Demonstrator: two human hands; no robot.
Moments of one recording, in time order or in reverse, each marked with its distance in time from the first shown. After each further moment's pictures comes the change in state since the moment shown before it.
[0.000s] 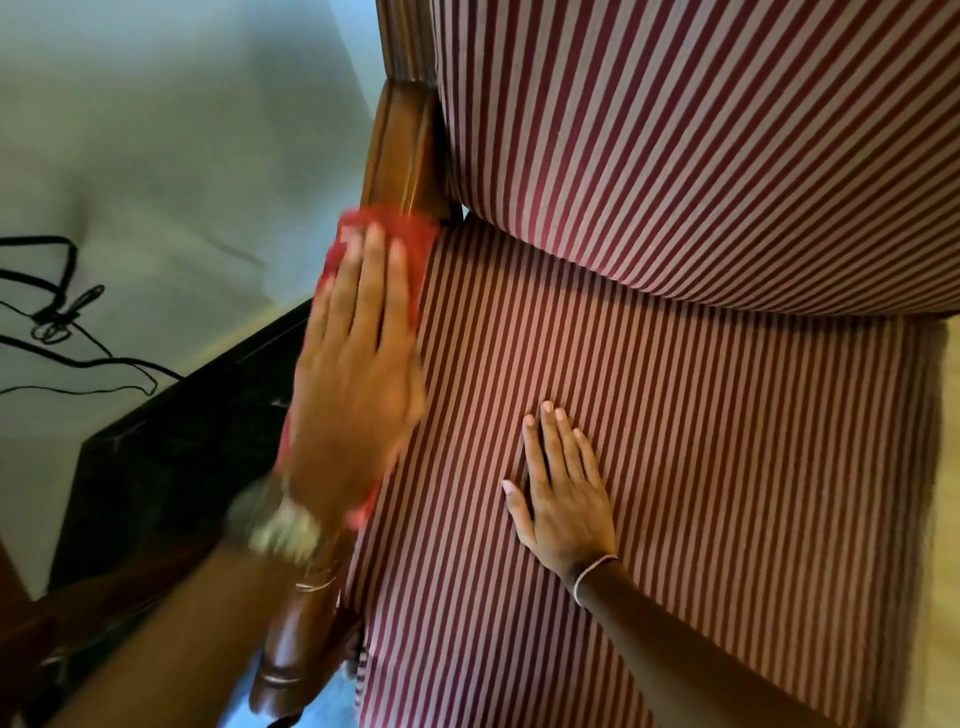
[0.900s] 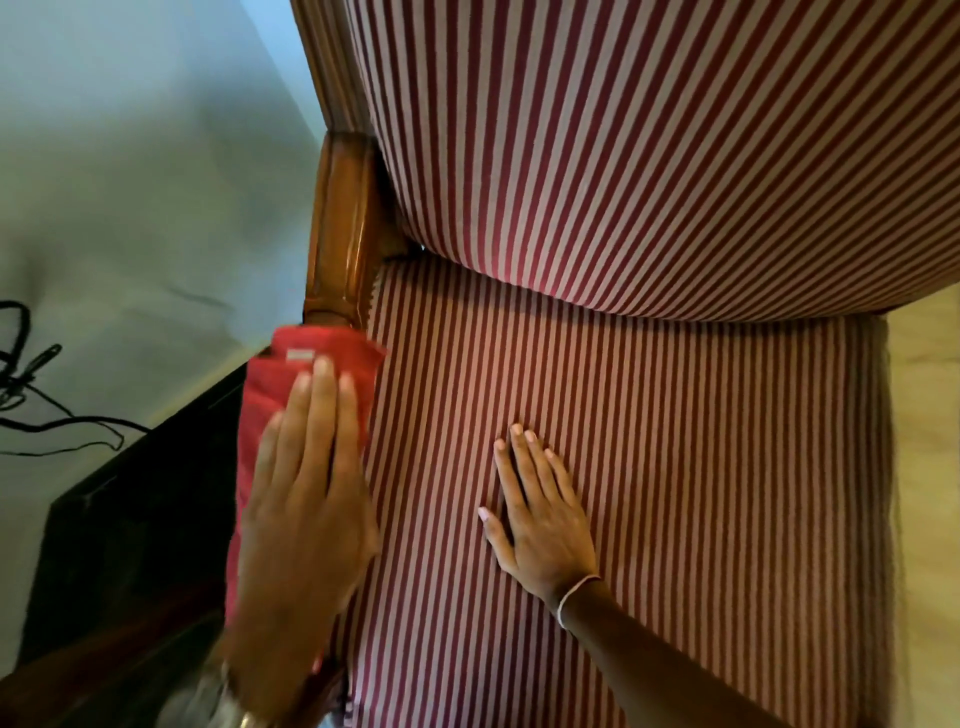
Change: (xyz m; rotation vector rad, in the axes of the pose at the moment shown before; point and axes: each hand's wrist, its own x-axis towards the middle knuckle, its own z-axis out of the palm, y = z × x) left_hand -0.068 -0.001 0.001 0.078 -0.113 -0.001; right_hand 0.000 0.002 -0.006 0.041 0.010 0.002
